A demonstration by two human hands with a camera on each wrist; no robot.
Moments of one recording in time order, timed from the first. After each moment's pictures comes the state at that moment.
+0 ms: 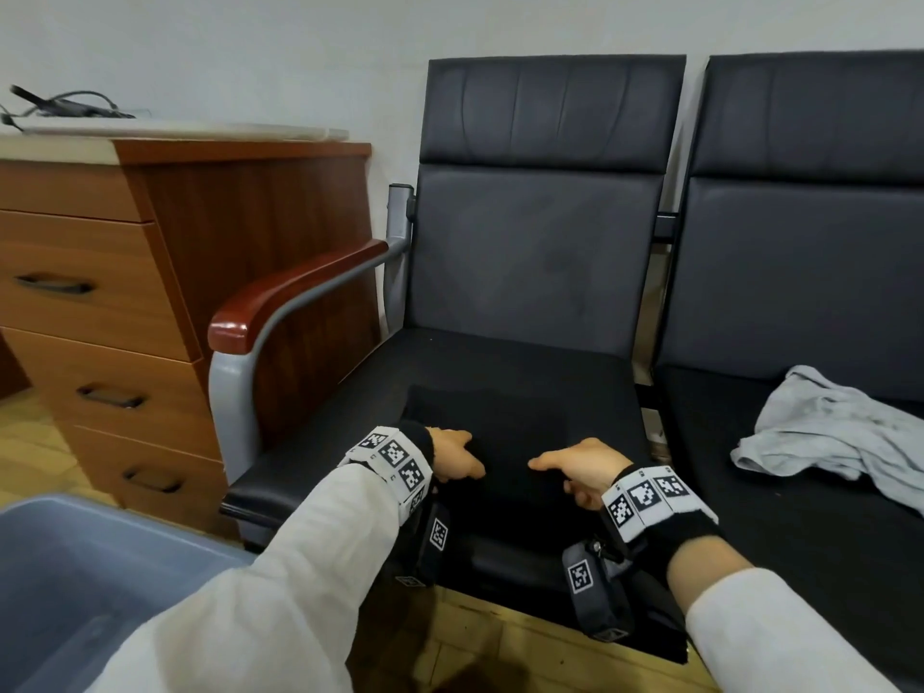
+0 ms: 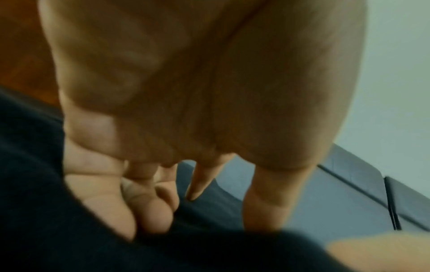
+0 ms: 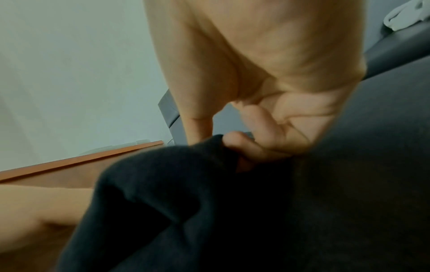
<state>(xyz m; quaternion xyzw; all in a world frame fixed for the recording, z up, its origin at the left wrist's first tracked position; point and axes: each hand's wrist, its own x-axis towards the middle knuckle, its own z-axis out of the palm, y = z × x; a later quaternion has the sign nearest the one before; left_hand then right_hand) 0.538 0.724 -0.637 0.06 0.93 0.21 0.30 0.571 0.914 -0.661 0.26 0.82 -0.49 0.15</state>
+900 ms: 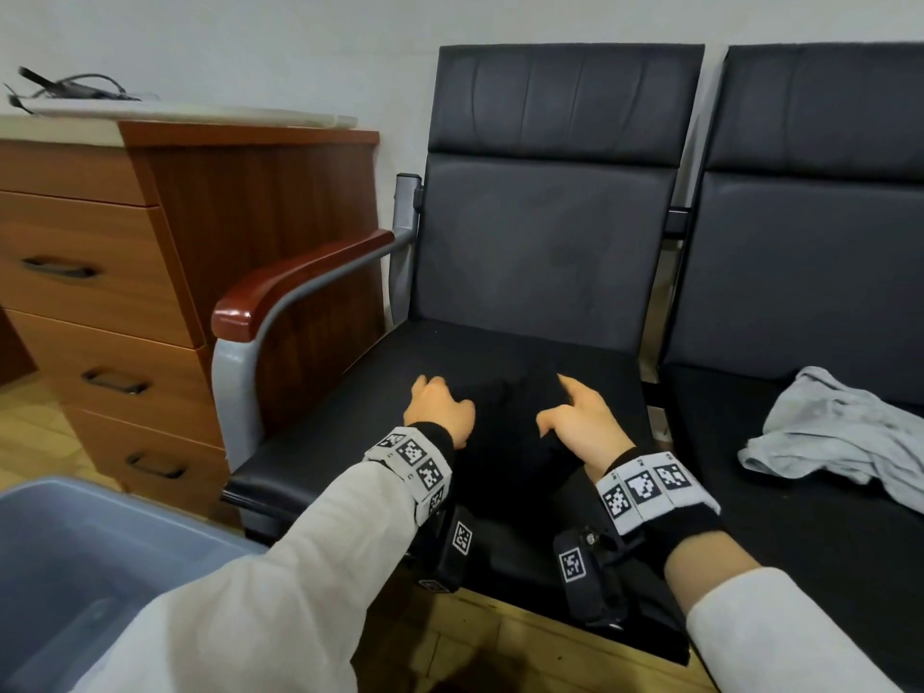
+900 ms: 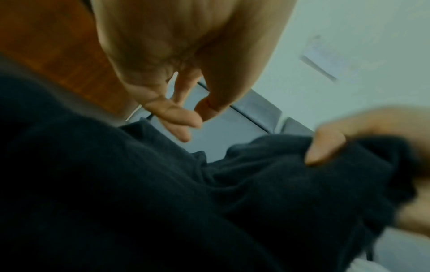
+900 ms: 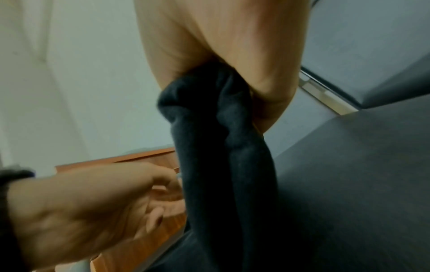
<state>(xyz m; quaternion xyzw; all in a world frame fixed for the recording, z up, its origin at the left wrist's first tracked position) 0.530 0.735 -0.645 -0.08 0.87 0.48 0.01 0.580 0.894 -0.624 0.08 0.79 -0.61 -0.02</state>
